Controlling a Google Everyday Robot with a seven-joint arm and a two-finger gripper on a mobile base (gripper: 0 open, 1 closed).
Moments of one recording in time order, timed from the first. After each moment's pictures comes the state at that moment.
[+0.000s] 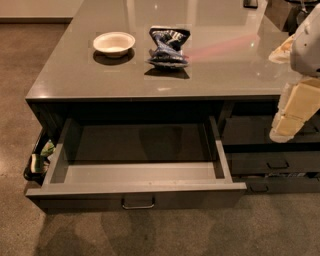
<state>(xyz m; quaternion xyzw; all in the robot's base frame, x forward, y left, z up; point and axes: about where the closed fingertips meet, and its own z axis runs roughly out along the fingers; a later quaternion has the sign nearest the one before) 0.438 -0.217 0.976 -0.60 0.78 -0.03 0.16</state>
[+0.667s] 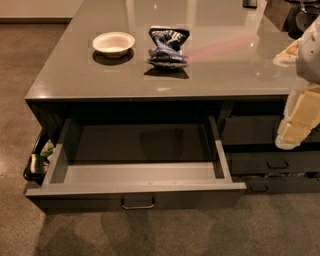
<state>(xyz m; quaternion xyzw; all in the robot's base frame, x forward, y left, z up) 0.428 -0.220 0.975 -0.61 0.78 -0.04 0.16</state>
